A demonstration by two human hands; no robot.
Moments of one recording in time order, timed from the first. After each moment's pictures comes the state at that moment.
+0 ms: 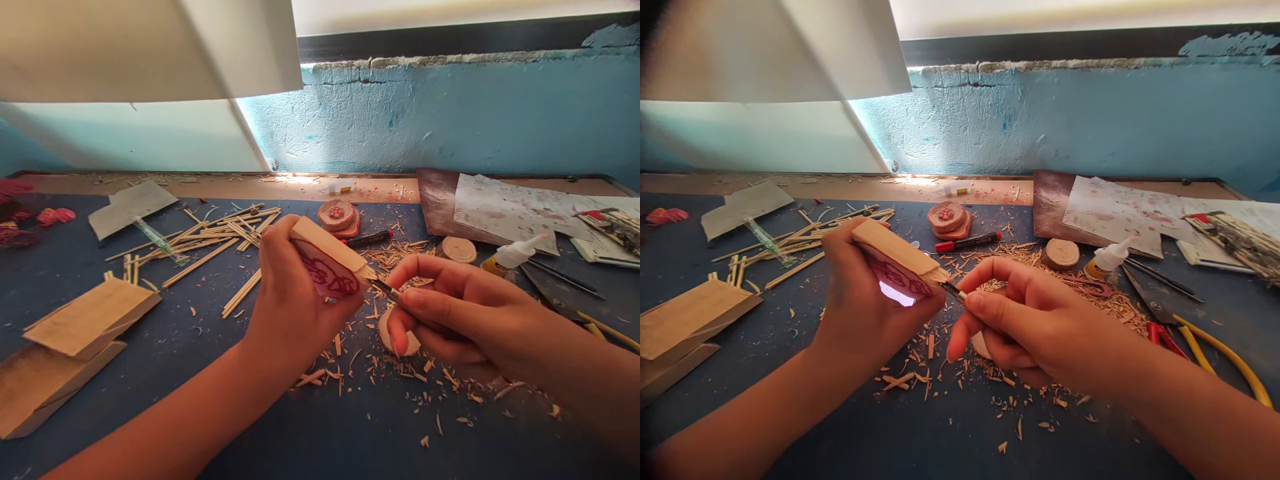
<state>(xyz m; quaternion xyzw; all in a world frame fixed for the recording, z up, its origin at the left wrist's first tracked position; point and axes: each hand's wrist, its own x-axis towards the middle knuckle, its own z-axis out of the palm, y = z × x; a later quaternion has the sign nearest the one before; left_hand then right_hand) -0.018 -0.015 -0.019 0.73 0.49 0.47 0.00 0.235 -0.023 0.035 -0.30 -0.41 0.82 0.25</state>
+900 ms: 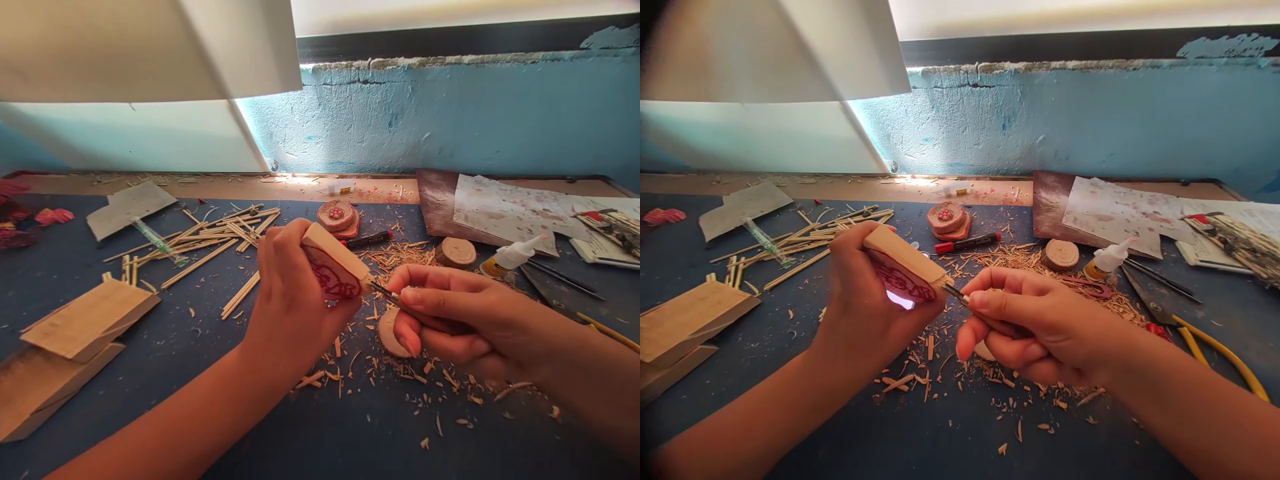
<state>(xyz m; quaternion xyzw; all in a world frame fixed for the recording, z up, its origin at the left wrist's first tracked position) -0.019 -0.015 -0.014 0.76 0.47 0.43 -0.08 0.239 -0.017 0.024 -0.30 -0.37 0.85 0.21</state>
